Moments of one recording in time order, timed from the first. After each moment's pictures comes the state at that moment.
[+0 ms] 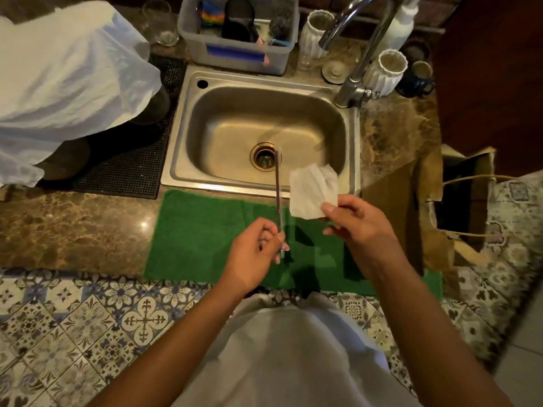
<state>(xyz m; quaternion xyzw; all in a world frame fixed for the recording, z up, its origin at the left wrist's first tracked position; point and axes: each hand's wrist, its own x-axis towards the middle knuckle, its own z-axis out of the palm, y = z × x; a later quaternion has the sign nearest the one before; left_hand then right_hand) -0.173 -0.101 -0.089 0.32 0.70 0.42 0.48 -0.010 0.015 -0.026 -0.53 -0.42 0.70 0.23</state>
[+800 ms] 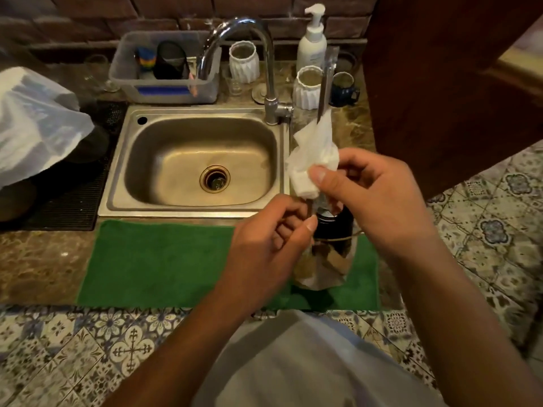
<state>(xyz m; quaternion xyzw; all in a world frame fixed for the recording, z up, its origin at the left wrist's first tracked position) 0.020 0.005 0.039 0.53 0.62 0.48 0.32 0.152 0.107 0.079 -0.41 -0.60 0.60 0.32</state>
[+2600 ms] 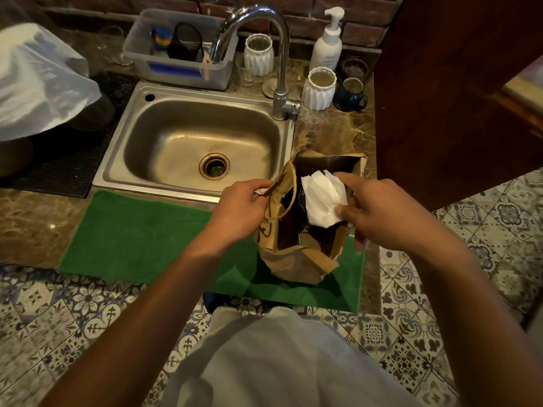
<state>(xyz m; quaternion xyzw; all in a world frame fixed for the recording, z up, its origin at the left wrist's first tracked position) -0.015 0.045 -0.019 0.39 0.79 0.30 0.38 0.190 0.144 0.053 -0.40 -0.85 0.33 -0.09</state>
